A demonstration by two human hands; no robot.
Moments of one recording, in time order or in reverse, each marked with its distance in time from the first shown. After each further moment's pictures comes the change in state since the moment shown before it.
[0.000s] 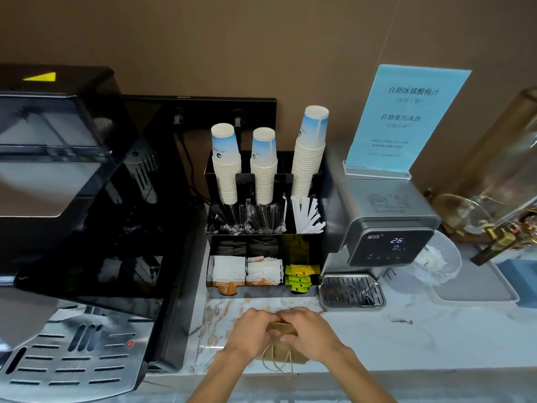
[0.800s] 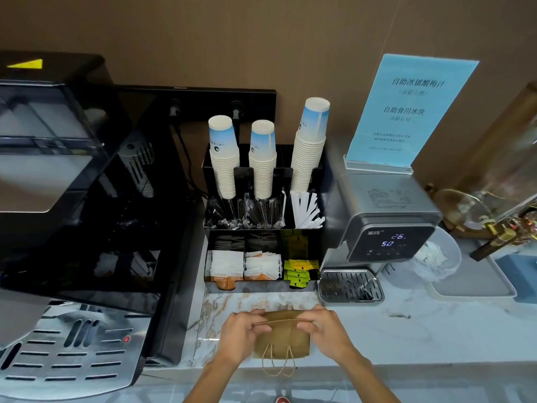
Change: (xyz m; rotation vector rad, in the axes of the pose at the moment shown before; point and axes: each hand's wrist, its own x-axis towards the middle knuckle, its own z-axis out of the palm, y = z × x) left_hand -0.007 -0.026 0.020 -0.283 0.132 -0.138; right_hand -0.014 0.038 0.011 0.431 0.100 0.157
